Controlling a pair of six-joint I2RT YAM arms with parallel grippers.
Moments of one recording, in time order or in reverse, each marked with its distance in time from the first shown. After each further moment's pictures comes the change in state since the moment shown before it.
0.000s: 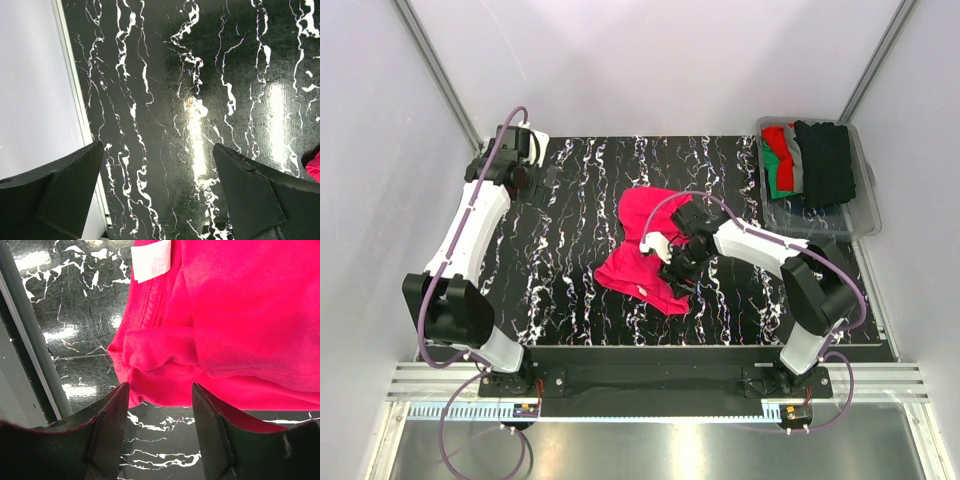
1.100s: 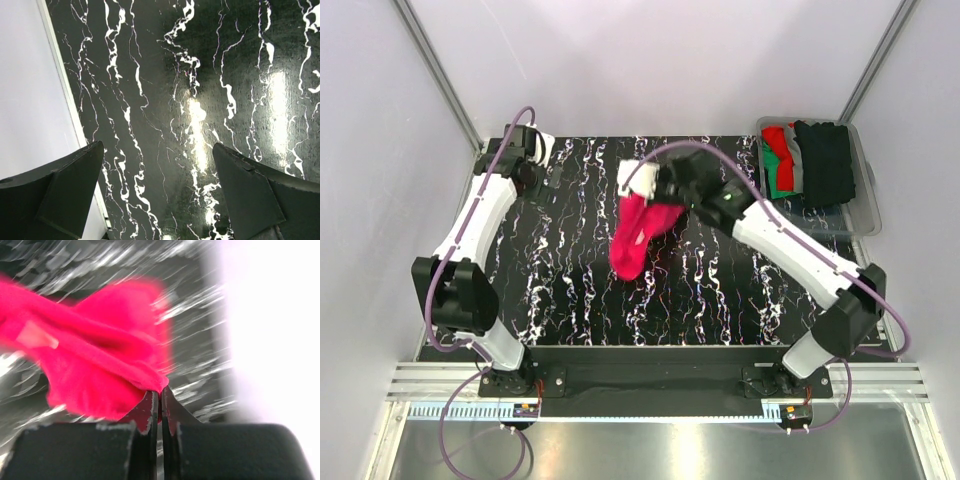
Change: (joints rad) left arm 0.000 0.082 0.010 0.017 0.007 0.011; right arm 0.089 -0.138 0.342 0.182 0.506 -0.193
